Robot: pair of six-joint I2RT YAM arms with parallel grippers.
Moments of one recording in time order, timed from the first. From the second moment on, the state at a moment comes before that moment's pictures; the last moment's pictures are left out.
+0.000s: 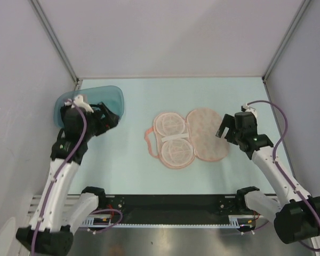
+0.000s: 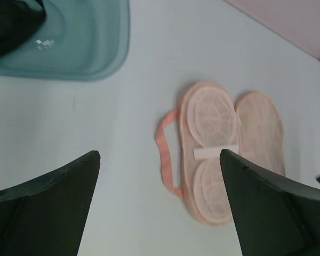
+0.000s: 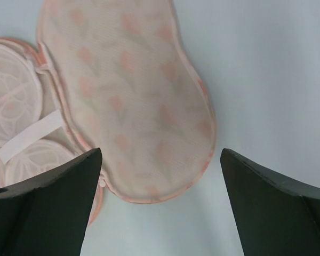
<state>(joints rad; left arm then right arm) -0.17 0.78 0.92 -0.62 0.05 -0.56 0.18 1.01 0.74 -0.52 0.13 0.55</state>
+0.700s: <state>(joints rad) 0.32 1.95 1.64 -0.53 -0.15 -0.38 0.59 1.55 1.00 -0.37 0.14 0.56</state>
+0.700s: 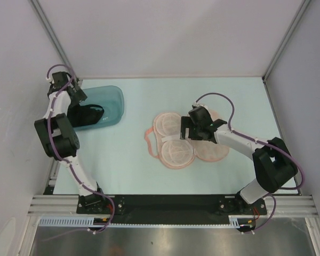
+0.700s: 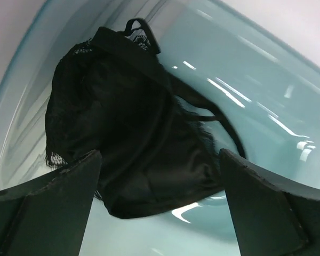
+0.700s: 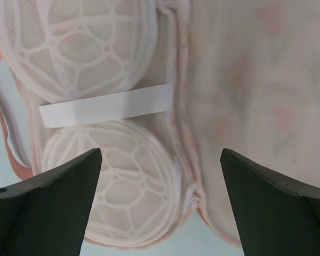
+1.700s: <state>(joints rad) 0.28 2.07 2.08 -0.84 -0.07 -0.31 0.57 1.46 1.00 -0.36 0.11 0.56</state>
